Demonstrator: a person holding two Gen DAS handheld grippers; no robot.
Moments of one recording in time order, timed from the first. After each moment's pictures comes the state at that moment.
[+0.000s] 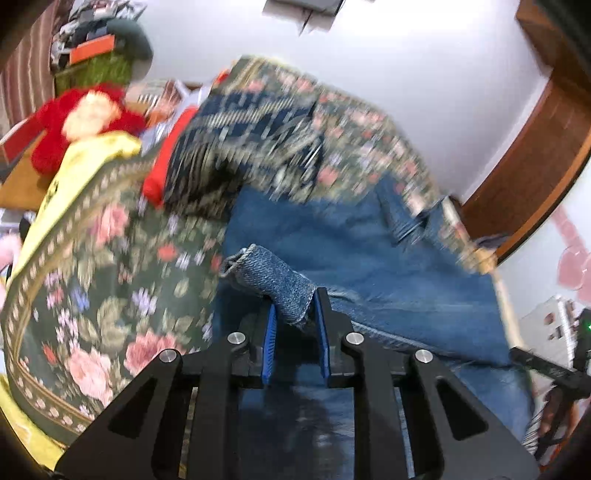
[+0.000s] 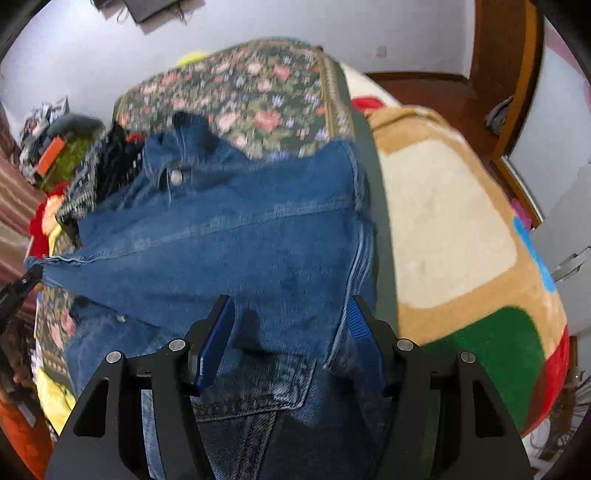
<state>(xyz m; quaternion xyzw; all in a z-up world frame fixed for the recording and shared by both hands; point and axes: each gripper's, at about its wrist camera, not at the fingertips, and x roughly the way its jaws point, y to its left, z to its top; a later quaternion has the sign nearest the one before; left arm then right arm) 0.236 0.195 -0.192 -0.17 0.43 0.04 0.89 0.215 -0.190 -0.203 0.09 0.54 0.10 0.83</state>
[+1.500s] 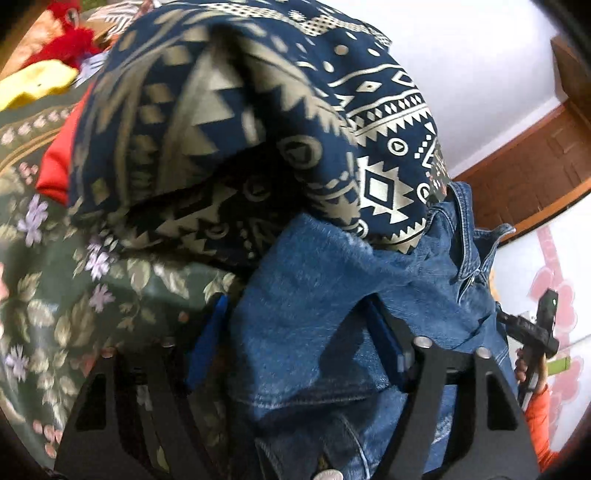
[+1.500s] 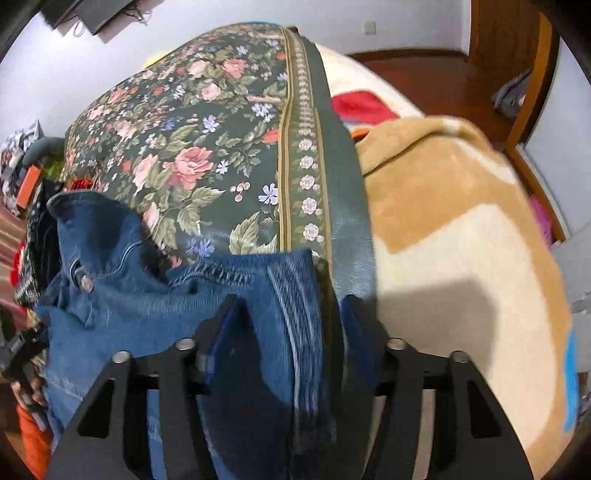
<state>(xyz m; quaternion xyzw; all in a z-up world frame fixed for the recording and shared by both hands) 0.370 0.268 -0.284 -0.26 0.50 -0.06 0.83 0.377 -0.229 -0.259 0.14 0.56 0.10 0.81</state>
